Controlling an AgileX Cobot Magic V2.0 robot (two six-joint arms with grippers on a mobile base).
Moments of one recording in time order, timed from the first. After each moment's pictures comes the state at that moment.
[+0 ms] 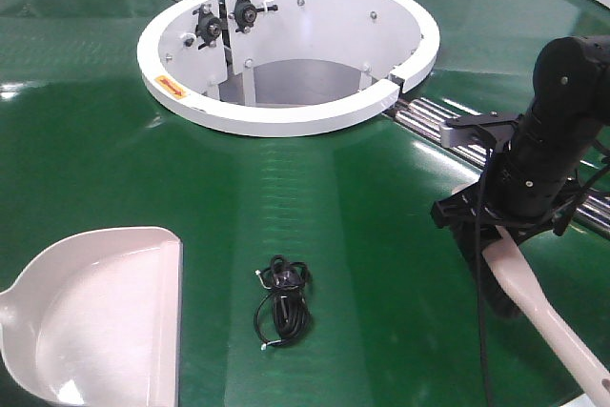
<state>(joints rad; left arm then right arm) 0.05 1.24 -0.98 0.32 1.23 1.31 0.17 1.71 -1.32 0.05 1.22 -0.09</state>
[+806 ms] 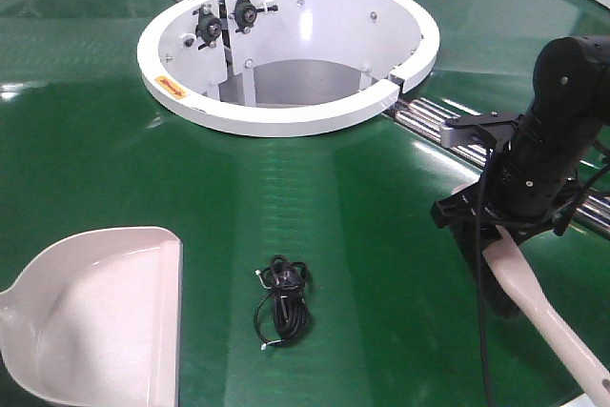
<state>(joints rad) 0.12 1.55 -1.09 0.33 1.22 1.31 0.17 1.71 -1.32 0.05 1.22 -0.09</state>
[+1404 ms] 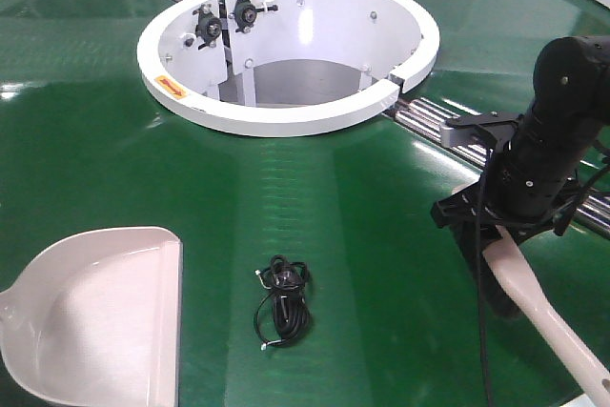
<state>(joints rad) 0.14 1.64 -1.09 0.36 1.21 1.27 0.17 1.71 -1.32 0.05 1.22 -0.09</state>
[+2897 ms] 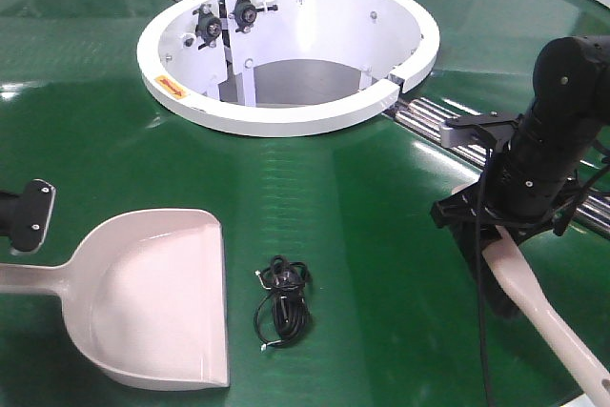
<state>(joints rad) -0.06 1.58 -1.10 0.29 1.23 1.25 0.17 1.71 -1.32 0.05 1.22 -0.09</state>
